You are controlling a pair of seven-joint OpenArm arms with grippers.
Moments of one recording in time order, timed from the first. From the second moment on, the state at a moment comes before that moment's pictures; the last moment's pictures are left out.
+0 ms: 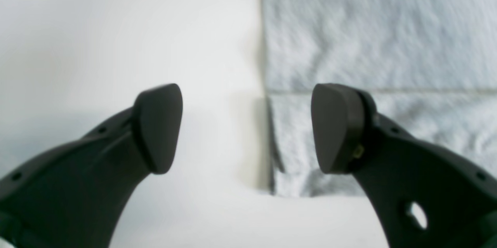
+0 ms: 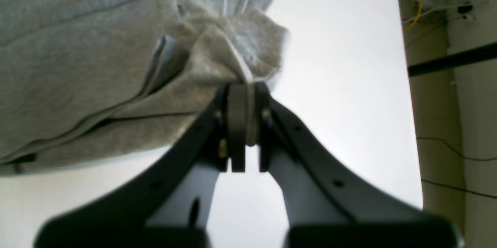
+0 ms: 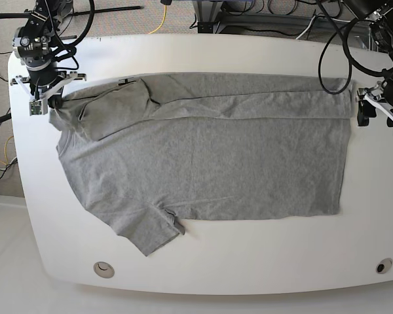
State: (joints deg) left arm 10.0 -16.0 -45.0 101.7 -28.1 -36.9 62.1; right arm -21.6 7.2 37.5 109.7 11.1 28.6 -45.6
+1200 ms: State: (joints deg) left arm 10.6 -15.7 -42.9 101.6 -27.7 -36.9 62.8; right arm -24.1 6.6 42.5 106.9 11.4 28.6 -48.4
